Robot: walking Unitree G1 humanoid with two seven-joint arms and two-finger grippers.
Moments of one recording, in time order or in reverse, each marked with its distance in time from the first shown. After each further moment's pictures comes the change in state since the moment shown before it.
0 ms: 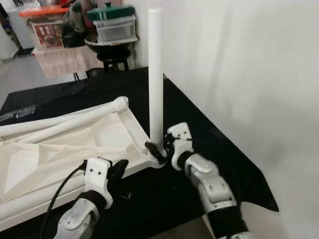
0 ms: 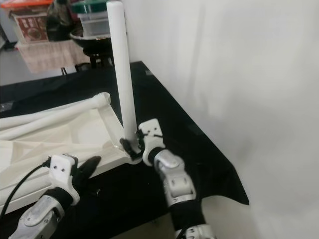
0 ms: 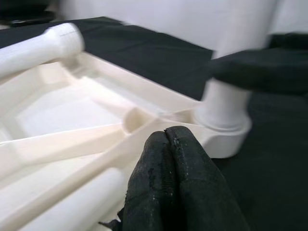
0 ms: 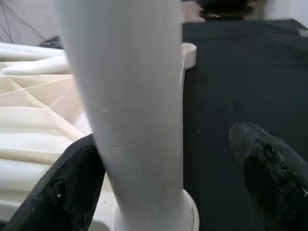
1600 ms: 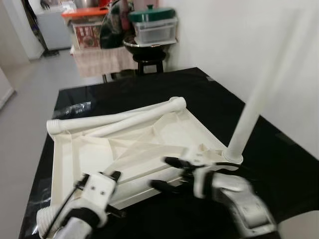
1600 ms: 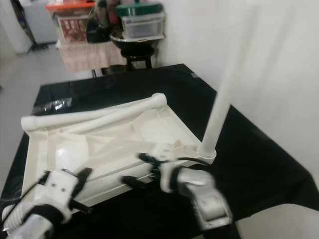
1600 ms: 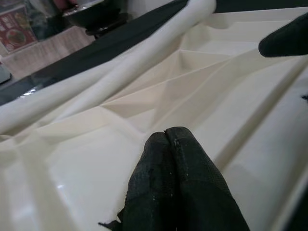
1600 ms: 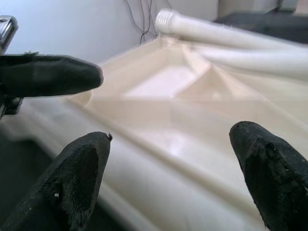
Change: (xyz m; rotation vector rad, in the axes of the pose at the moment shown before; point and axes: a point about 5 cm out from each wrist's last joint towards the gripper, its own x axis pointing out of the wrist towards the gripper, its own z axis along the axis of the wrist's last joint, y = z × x) left arm -0.029 -0.020 0.006 0.284 0.029 0.029; right arm -0.048 0.003 -0.014 -0.058 0.065 0.369
